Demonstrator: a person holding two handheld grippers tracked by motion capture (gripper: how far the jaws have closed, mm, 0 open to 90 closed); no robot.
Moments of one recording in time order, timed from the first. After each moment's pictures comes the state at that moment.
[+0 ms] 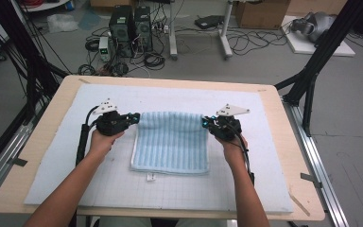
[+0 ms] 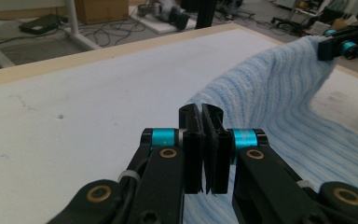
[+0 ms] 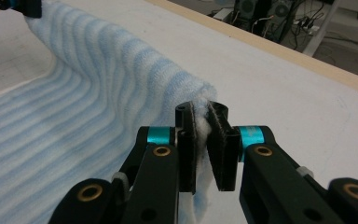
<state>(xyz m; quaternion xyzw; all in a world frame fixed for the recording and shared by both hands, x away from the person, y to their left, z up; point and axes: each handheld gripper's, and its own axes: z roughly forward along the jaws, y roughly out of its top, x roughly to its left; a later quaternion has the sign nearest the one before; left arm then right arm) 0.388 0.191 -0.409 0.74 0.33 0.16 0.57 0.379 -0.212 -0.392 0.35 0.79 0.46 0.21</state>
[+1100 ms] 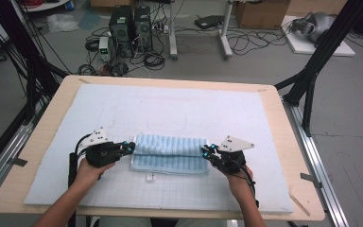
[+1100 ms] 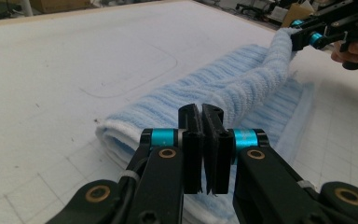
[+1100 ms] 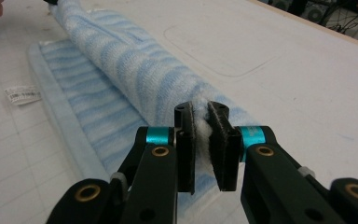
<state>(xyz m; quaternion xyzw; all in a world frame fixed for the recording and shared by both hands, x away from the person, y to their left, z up) 0.311 0.203 -0.434 0.77 0.29 0.10 0.56 0.294 -0.217 -0.420 0.29 0.81 0.47 0.19</state>
